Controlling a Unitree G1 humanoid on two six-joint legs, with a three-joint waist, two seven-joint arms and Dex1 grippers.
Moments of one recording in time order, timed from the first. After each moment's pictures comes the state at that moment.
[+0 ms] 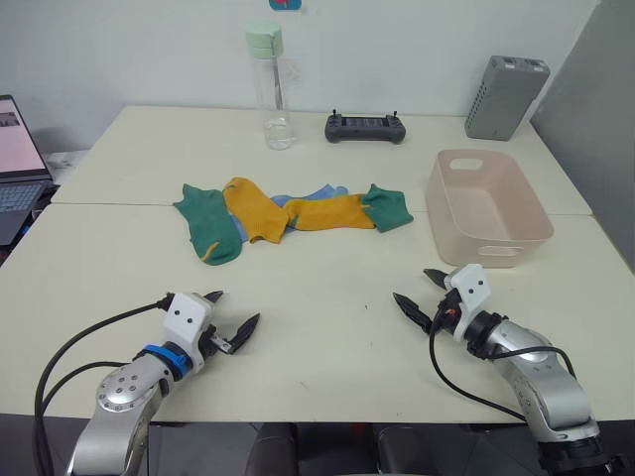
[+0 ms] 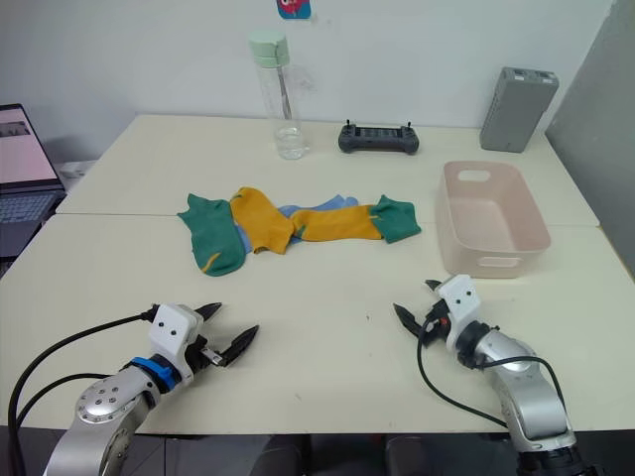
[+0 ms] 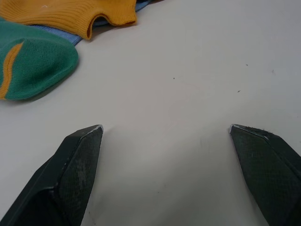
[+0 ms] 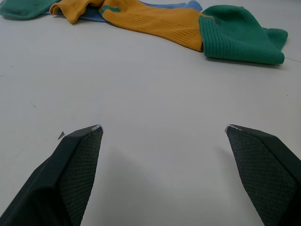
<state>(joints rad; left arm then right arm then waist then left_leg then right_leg) 0.20 0.52 0.16 -0.25 -0.25 0.20 -0.58 -0.02 -0.41 0.03 -0.30 0.25 0.37 0.54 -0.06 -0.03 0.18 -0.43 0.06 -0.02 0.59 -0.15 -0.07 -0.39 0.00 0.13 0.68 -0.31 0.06</state>
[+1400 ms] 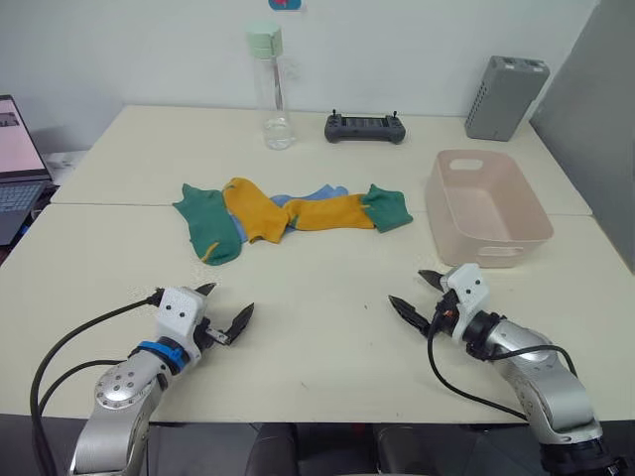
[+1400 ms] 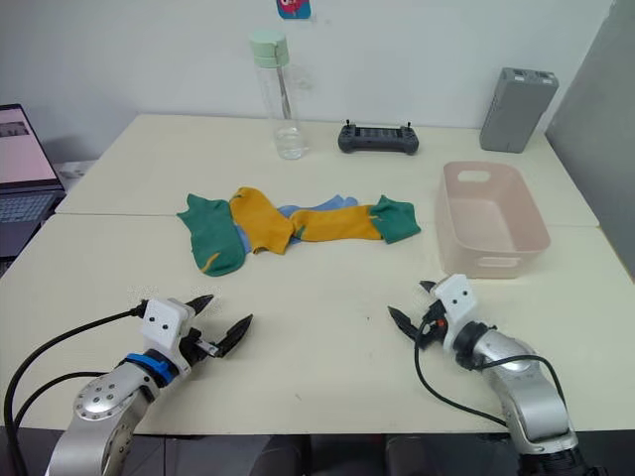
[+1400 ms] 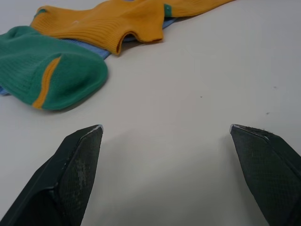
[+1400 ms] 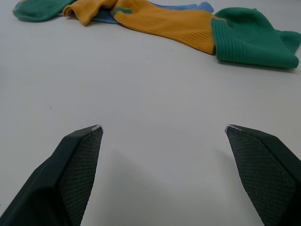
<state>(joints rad) 0.19 0.48 0.20 -0.24 -0.25 0.17 -0.56 -0.03 -0.43 0.06 -0.36 0.26 0.42 0.57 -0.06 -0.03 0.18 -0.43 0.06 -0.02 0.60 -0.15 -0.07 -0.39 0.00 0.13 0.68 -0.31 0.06</state>
